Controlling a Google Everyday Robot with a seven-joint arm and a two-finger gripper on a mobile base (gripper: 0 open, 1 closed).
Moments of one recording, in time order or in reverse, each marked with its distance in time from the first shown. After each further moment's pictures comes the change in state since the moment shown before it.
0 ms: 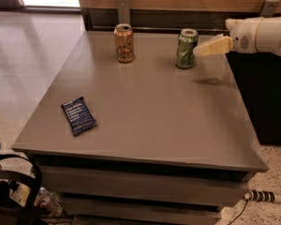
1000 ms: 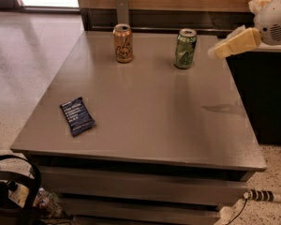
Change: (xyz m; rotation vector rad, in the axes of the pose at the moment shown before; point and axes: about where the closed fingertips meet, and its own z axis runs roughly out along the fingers) arm -0.052 0.075 -0.098 0.074 0.159 -0.167
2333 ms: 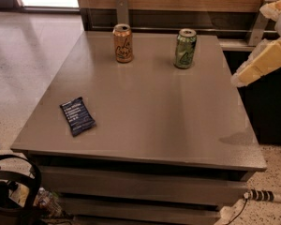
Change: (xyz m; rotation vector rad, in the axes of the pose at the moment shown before) arm 0.008 0.065 -0.074 -0.103 0.300 -0.192
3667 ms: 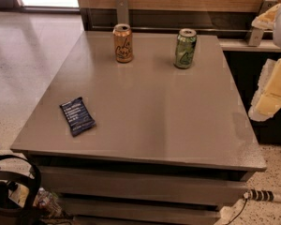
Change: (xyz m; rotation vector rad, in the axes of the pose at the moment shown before) arm -0.001 0.072 -0.041 -0.134 0.339 -0.200
